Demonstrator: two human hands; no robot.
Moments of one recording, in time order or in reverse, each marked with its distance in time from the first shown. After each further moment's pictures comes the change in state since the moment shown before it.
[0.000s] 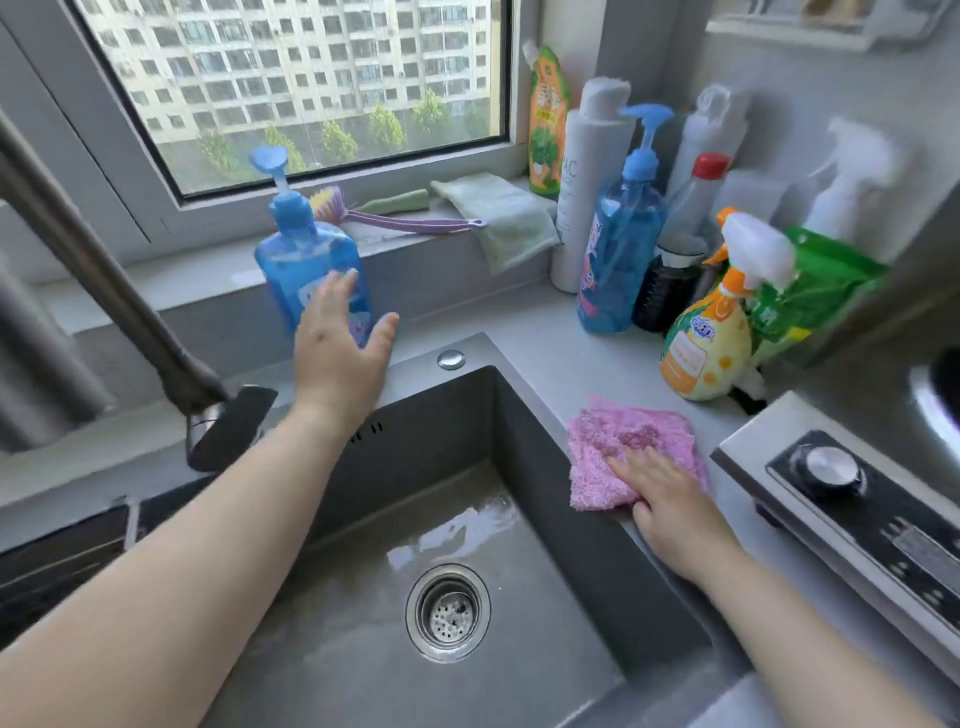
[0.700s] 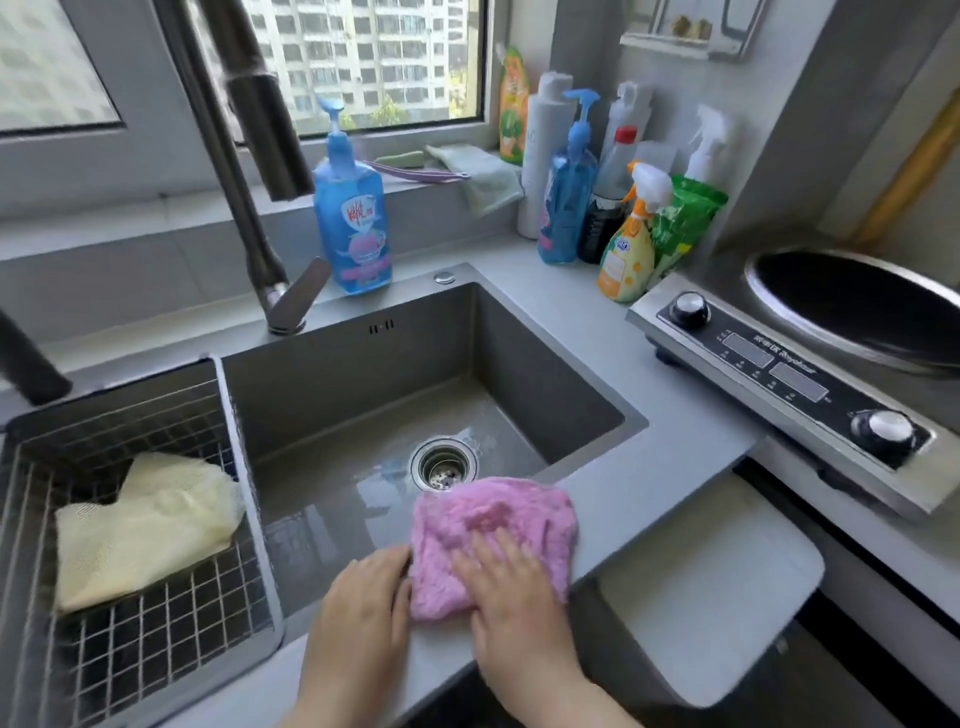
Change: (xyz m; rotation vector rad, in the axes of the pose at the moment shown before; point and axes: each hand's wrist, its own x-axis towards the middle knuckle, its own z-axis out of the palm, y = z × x) left_hand -0.362 -0.066 -0.111 0.122 -0.392 0.221; right_hand -0.275 -0.164 0.109 -0.073 0.156 -0.147
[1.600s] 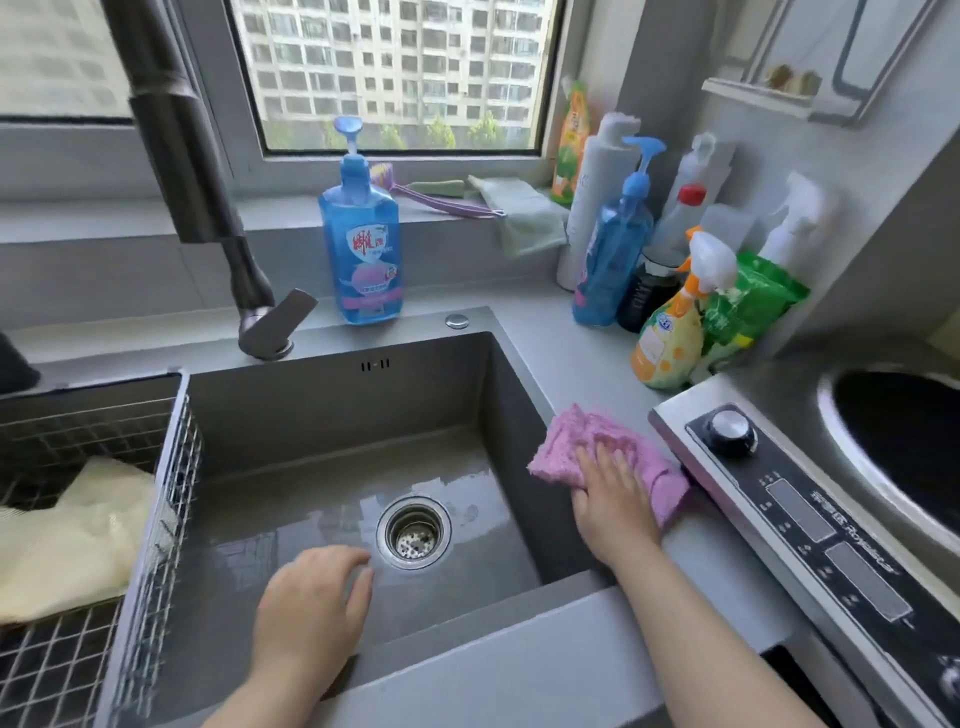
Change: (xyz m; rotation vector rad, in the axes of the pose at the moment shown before) left_hand 0.105 0.027 0.030 0.271 0.049 -0.285; right_hand 0.188 0.188 -0.059 -0.105 -0.193 0.207
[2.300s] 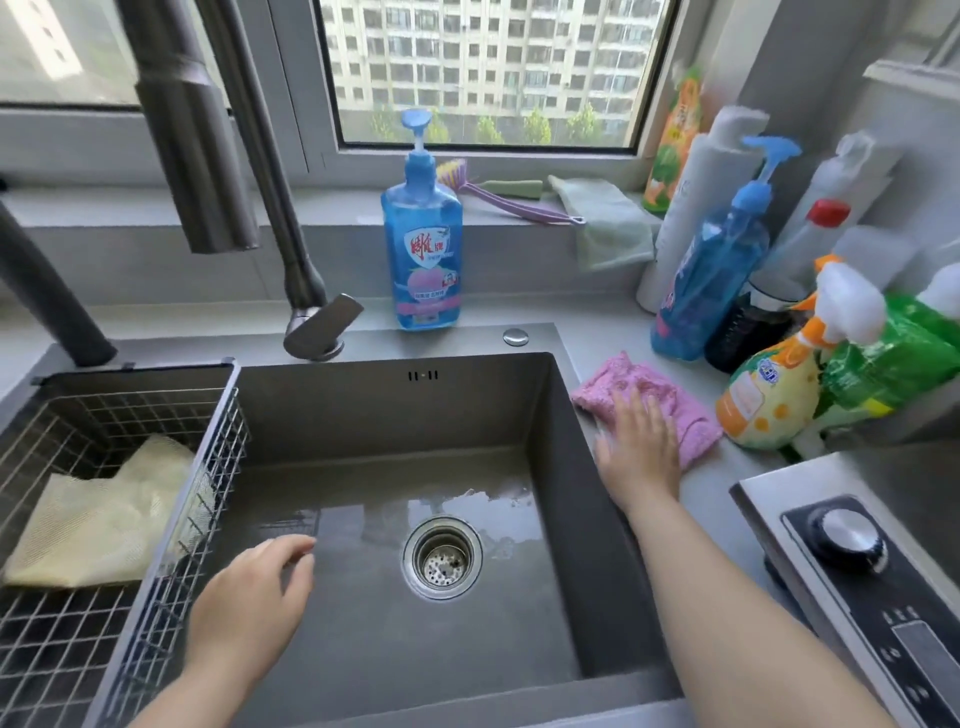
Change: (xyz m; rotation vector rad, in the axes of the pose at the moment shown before) left_hand 0.029 -0.032 -0.006 -0.096 0.021 -0.594; right_hand 0.126 -0.023 -0.011 0.064 0.114 -0.096
